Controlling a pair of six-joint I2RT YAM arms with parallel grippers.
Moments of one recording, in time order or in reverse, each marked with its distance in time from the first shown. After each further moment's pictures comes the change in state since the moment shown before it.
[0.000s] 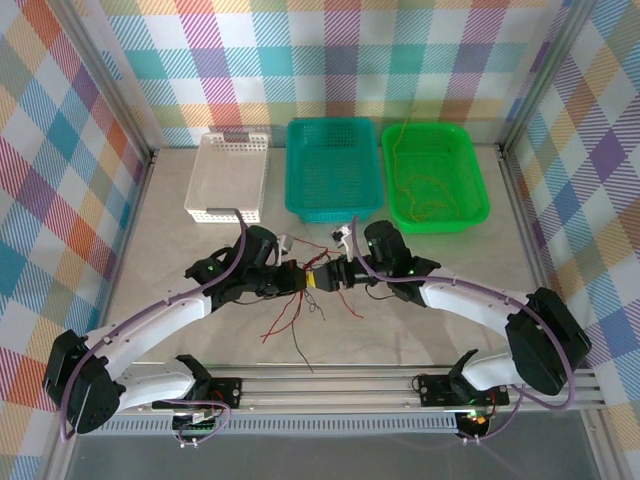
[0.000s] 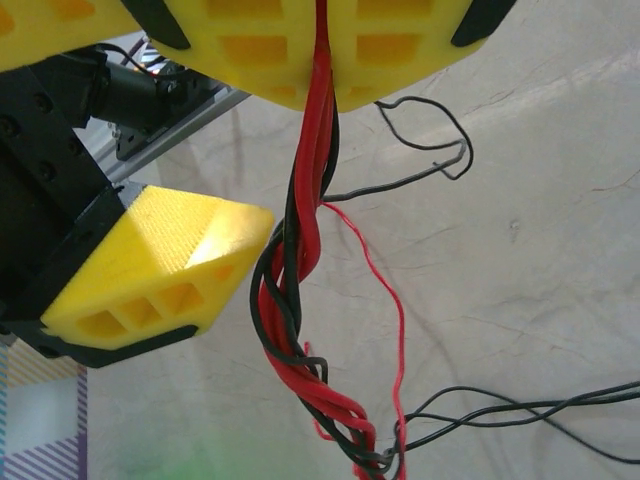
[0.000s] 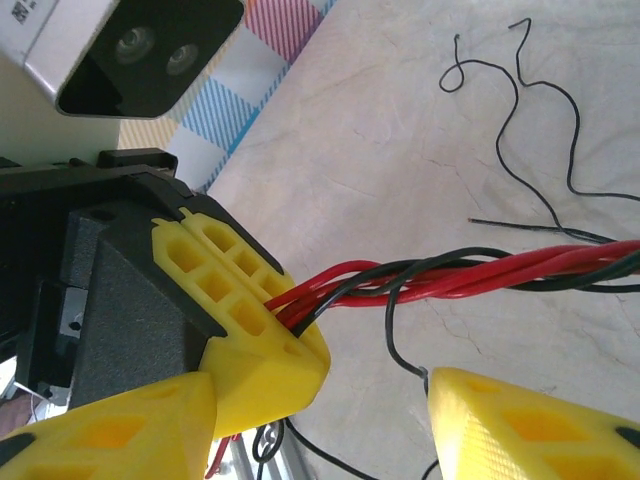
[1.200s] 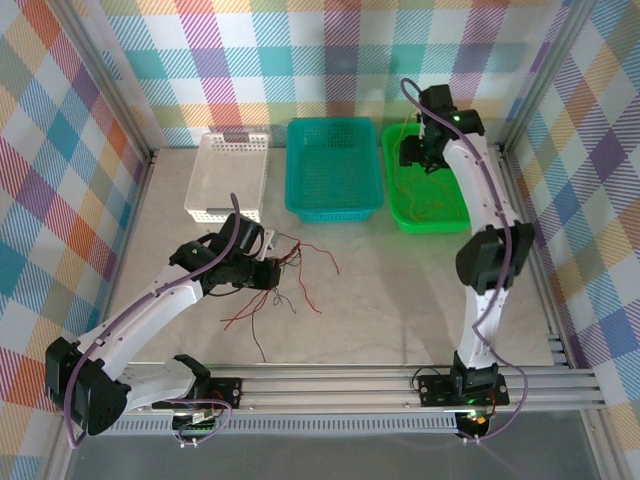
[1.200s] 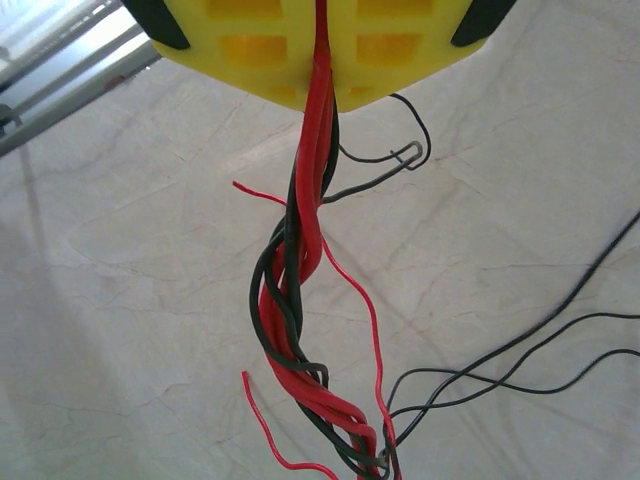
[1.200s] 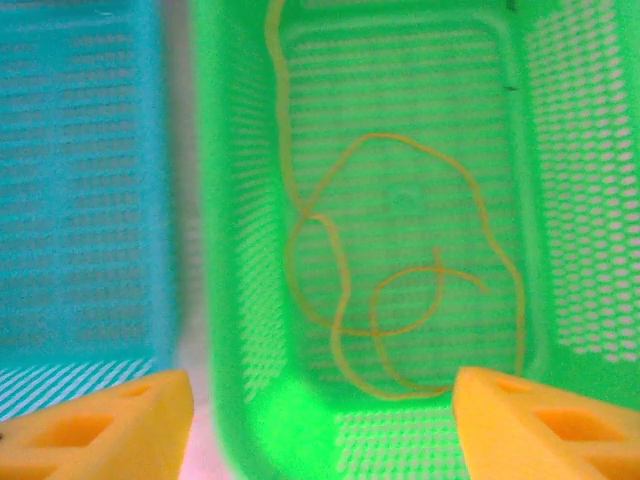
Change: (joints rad) left arm 0.130 0.015 0.151 -0.345 -0.120 0.459; right arm -0.549 0.629 1.435 -1.305 0.667 -0.319
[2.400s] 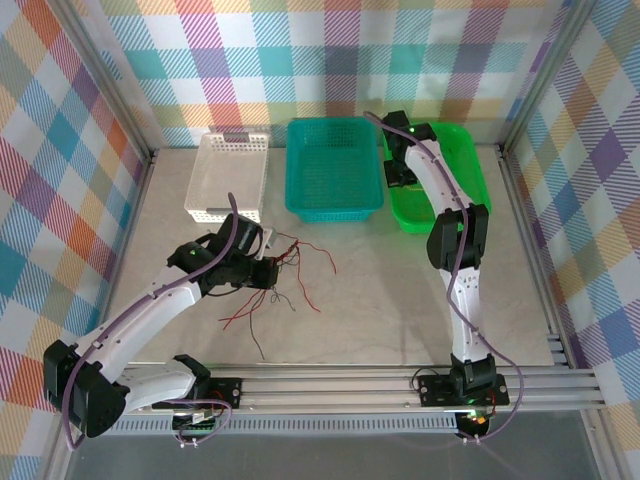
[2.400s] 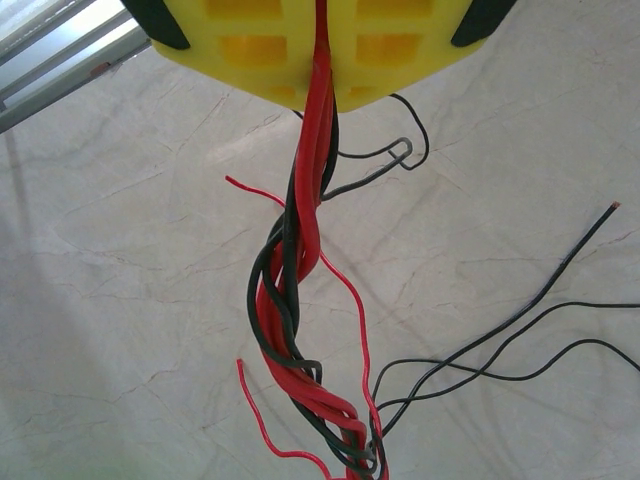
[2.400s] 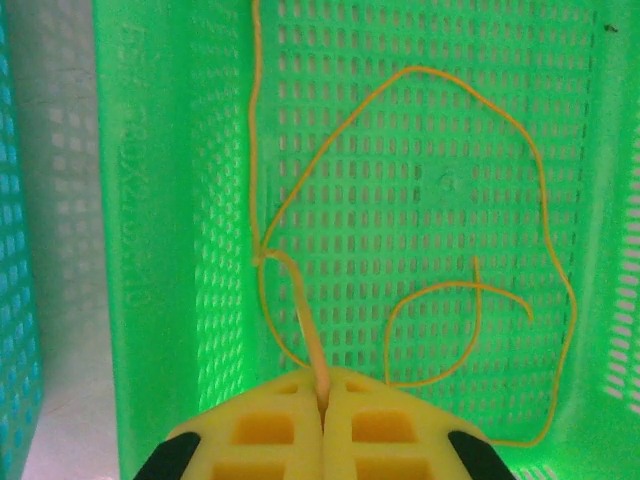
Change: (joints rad) left arm 0.000 -0.013 0.000 0.000 -0.053 -0.003; right arm 0.063 0.433 0.272 -0.113 0.245 -0.071
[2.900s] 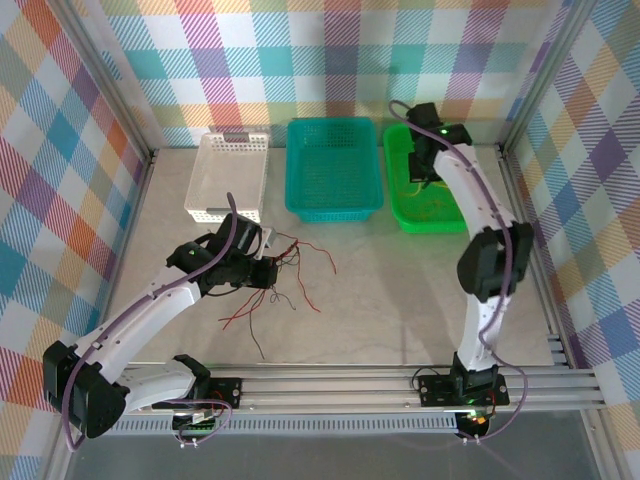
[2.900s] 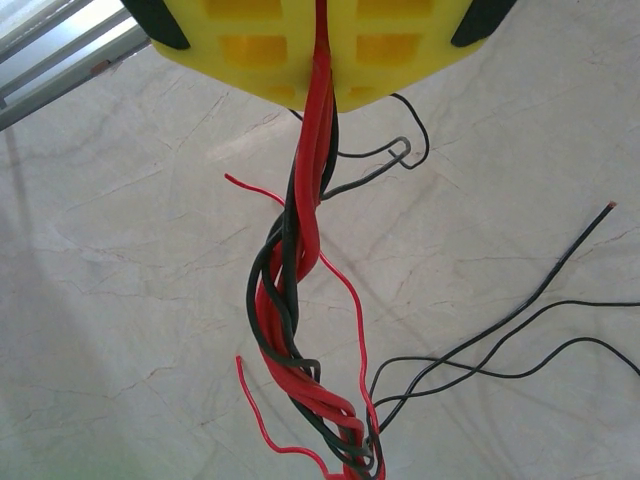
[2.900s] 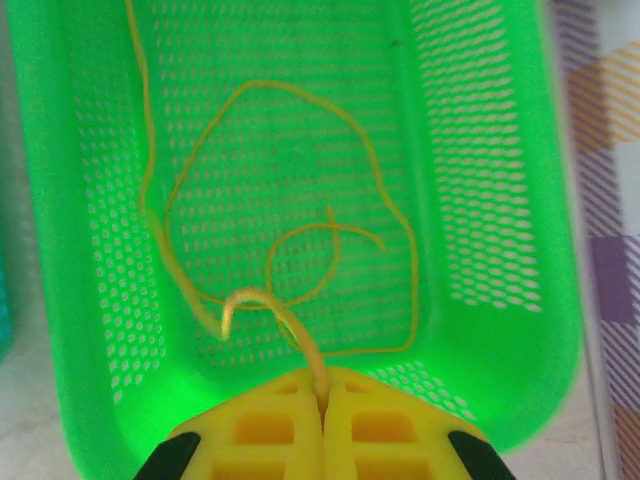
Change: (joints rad) left arm 0.005 -0.003 0.000 0.000 0.000 0.000; right arm -0.011 -0.369 -0.377 0.120 0.101 0.058
